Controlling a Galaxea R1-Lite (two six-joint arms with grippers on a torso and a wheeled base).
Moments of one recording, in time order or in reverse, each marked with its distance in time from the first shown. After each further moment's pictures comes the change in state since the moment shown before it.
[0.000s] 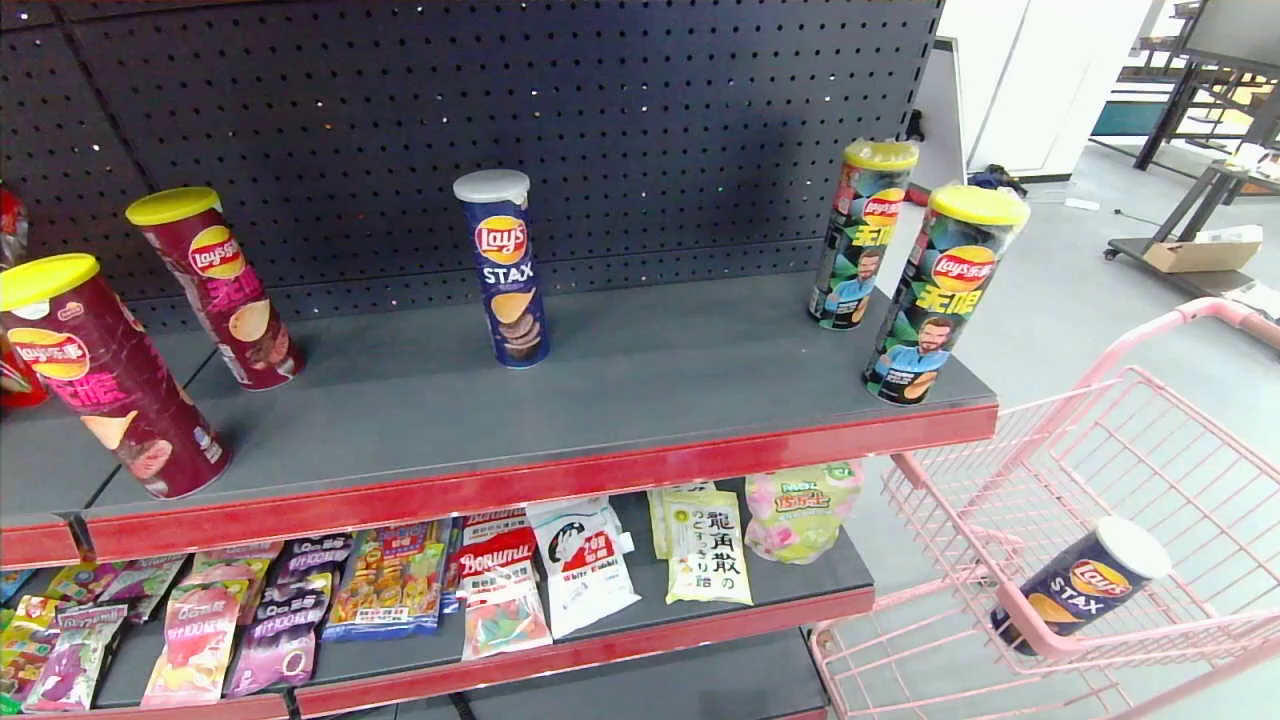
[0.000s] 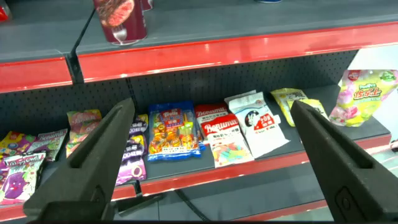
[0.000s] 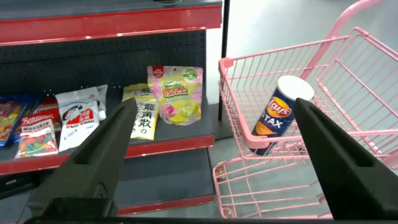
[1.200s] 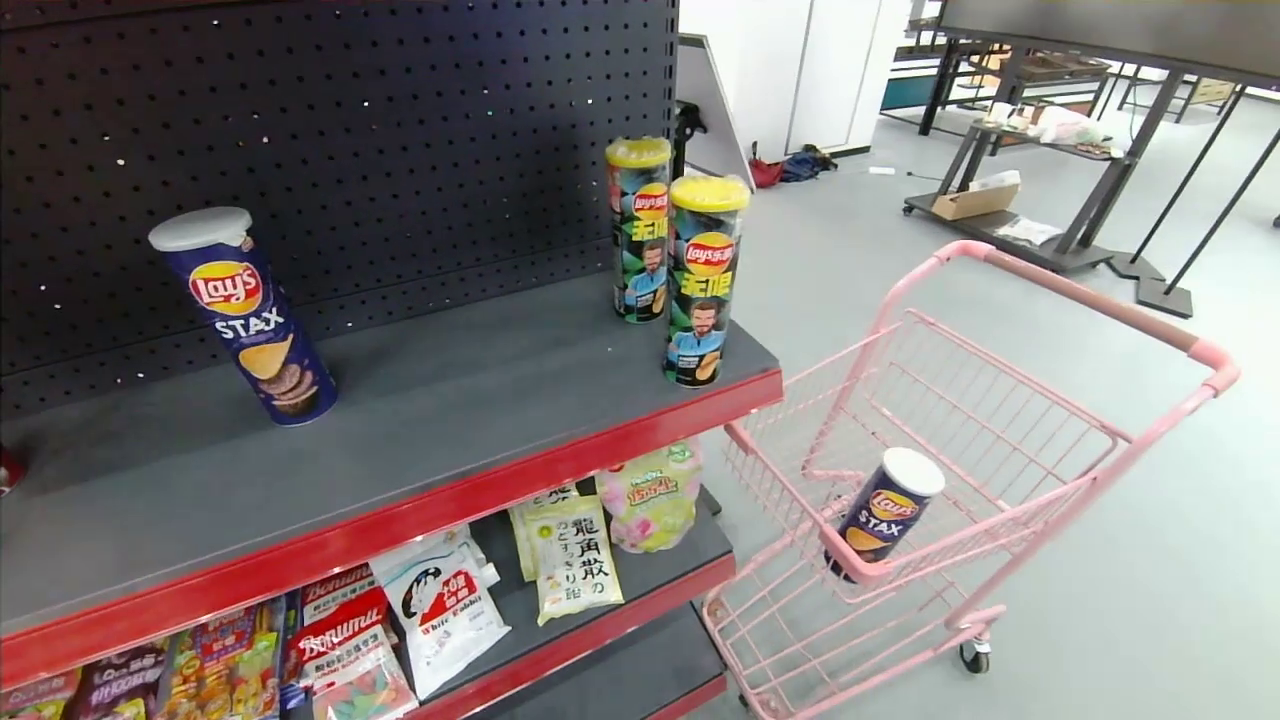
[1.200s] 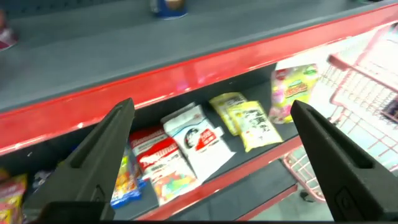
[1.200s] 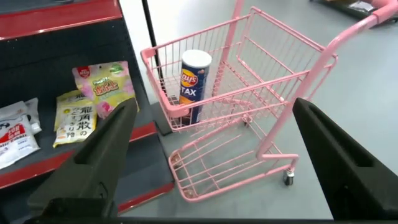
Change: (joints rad) left arm 0.000 0.000 0.001 -0.001 0.000 -0.001; right arm 0.000 0.000 0.000 0.000 -0.001 0.002
